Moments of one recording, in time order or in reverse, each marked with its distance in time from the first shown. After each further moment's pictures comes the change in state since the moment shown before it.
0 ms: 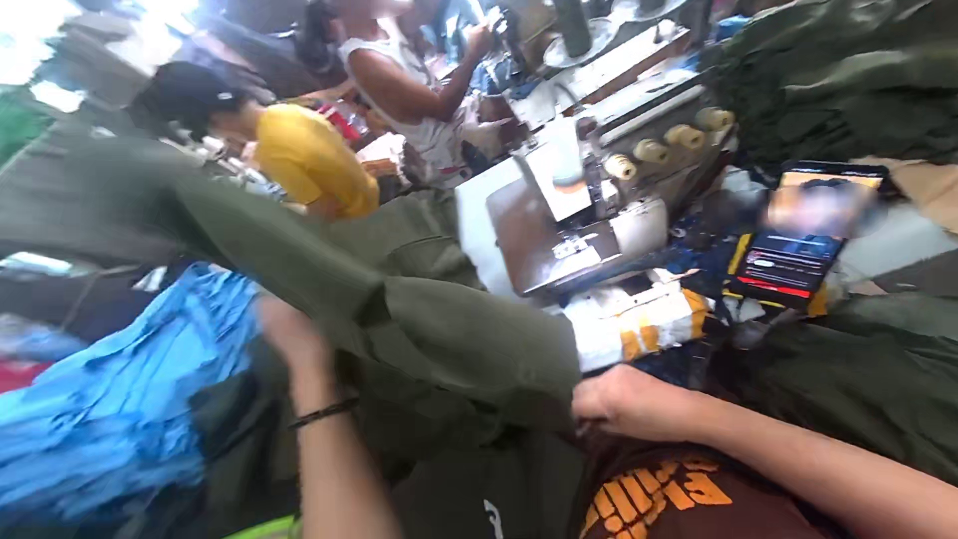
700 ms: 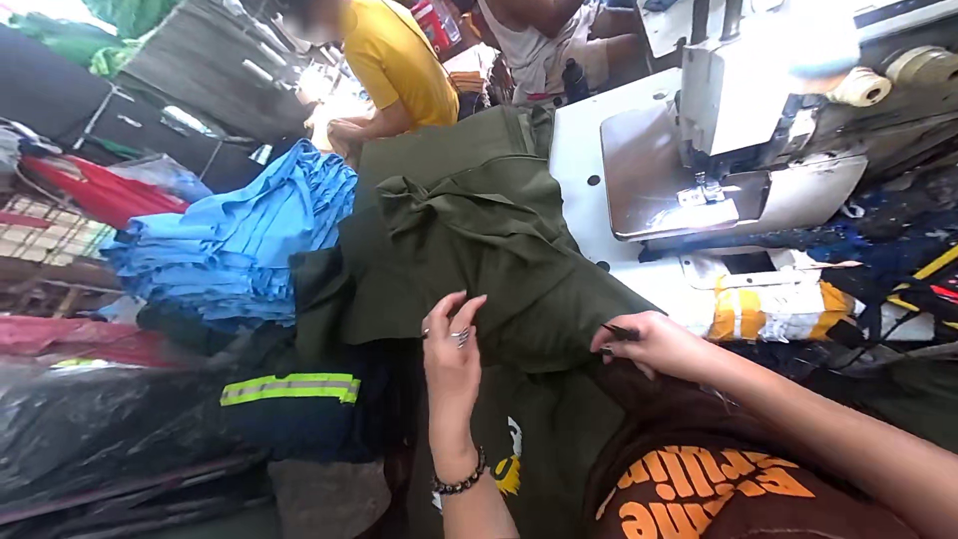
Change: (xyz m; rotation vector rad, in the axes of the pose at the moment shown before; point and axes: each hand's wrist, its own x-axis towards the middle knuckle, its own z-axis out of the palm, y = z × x) left_hand -0.176 -0.026 -0.024 -0.079 -0.157 0.304; right_hand 0.054 0.014 0.010 0.461 -0.207 0.490
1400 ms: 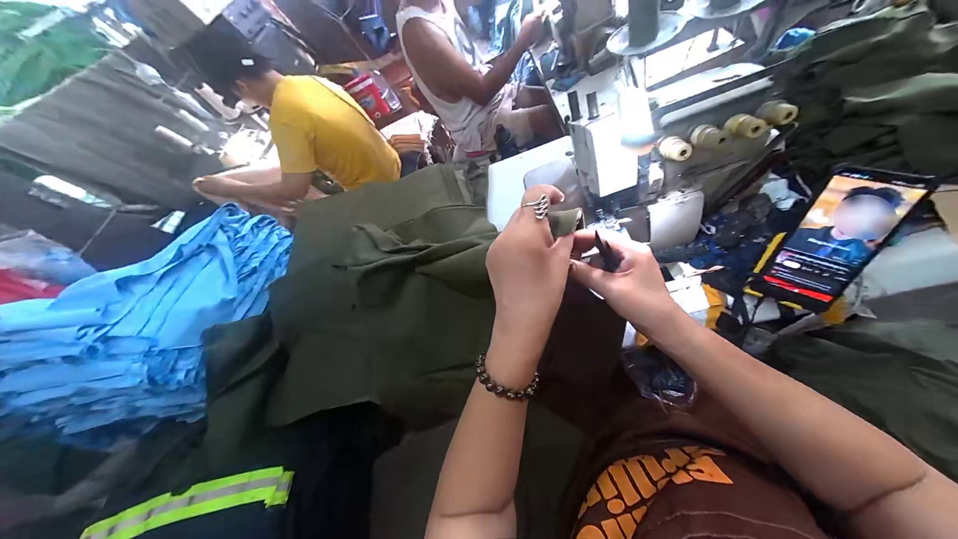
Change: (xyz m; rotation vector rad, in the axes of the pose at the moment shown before) left_hand 0.126 0.185 0.068 -0.268 0.008 0.220; right_hand -0.006 -0.066 -0.046 0.075 0.902 -0.436
